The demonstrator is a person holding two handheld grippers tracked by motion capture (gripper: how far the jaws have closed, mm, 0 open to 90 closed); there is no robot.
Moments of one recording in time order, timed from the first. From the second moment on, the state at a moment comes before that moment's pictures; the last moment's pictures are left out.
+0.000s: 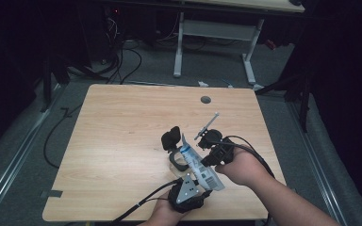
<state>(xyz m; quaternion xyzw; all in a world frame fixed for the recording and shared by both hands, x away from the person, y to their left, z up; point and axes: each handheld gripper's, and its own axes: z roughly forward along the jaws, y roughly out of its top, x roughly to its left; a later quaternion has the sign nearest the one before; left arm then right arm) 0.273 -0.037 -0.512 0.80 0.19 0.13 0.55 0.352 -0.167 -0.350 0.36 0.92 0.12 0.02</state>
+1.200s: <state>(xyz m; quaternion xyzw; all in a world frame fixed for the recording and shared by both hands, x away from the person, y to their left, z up) 0.264 -0.034 -0.507 0.79 0.19 0.14 0.56 0.355 -0.159 -0.350 0.34 0.93 0.11 0.03</state>
